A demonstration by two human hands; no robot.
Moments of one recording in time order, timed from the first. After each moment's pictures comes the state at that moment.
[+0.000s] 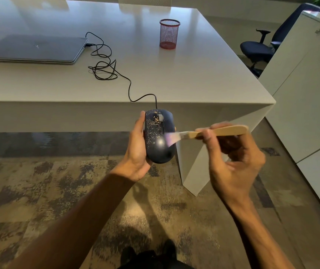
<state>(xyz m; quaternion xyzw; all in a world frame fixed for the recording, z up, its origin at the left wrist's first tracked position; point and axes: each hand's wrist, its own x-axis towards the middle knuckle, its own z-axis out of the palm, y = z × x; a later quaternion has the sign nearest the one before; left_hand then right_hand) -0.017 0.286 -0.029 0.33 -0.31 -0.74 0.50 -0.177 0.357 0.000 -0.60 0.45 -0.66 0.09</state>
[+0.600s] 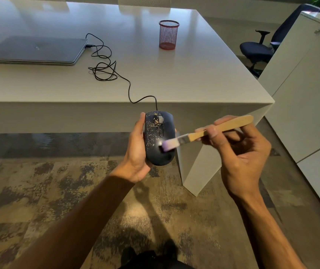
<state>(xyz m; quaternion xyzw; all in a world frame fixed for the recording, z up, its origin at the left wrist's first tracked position) -0.016 0.291 -0.031 0.32 -0.30 -0.75 0.50 -0.186 0.360 0.014 -0.55 0.39 -0.68 0.28</state>
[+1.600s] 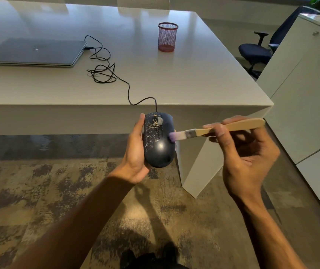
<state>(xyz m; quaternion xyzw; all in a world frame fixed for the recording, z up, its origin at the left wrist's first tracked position) -0.015 0.287 -0.028 0.31 -0.31 -0.76 0.47 -0.191 0.354 0.015 -0.57 0.41 -0.69 0.19</state>
